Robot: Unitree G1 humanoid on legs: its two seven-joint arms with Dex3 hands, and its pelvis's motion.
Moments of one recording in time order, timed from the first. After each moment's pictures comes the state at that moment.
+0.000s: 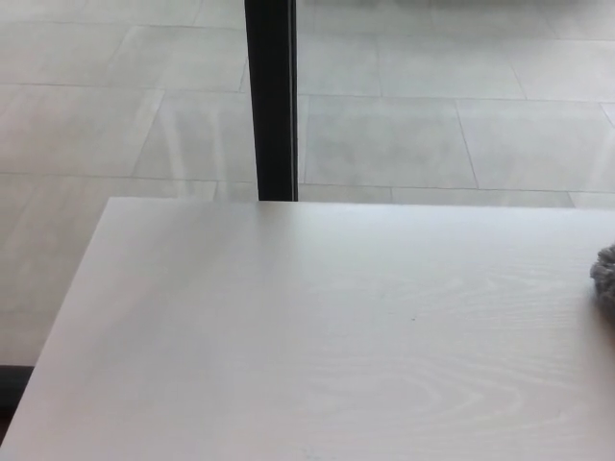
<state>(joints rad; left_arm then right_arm) 0.05 0.68 0.58 1.29 -0.29 -0.01 -0.49 -0.51 -0.62 0.11 1.23 -0.54 0.02 -0.57</state>
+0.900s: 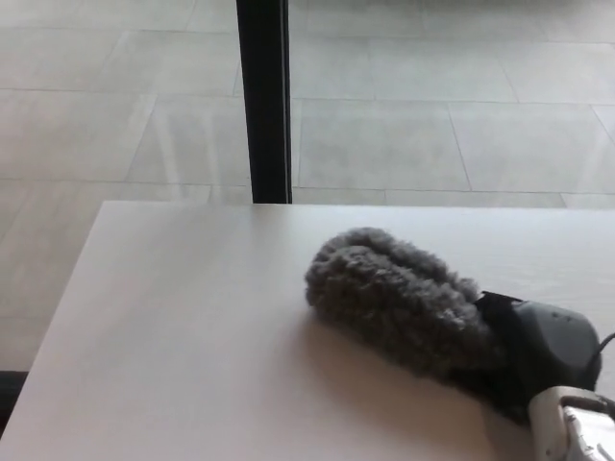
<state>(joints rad) 0.04 0.68 0.57 1.29 -0.30 0.00 -0.49 -0.50 -0.31 0.51 0.84 -0.63 -0.07 -0.60</state>
